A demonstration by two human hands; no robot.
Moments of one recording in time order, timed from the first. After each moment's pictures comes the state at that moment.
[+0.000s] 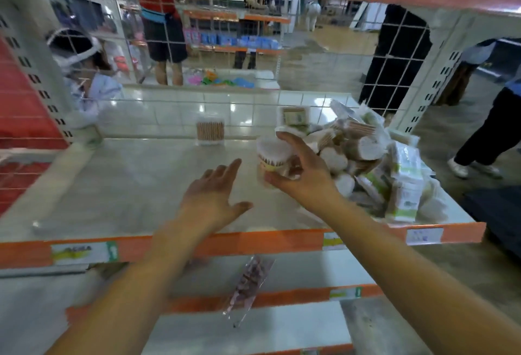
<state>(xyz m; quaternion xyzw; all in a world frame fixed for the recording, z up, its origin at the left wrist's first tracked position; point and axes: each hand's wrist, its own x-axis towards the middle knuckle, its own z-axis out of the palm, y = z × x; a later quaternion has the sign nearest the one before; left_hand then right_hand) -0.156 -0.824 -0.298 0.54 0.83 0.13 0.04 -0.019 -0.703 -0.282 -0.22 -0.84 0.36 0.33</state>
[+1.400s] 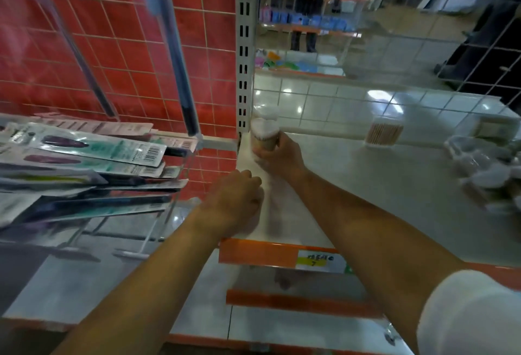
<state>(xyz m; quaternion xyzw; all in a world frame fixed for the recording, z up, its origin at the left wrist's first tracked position) -0.454 -1.017 -0.348 0.56 0.82 0.08 -0.04 -0.426 -0.869 -0.352 -0.34 -0.84 0.37 0.21</state>
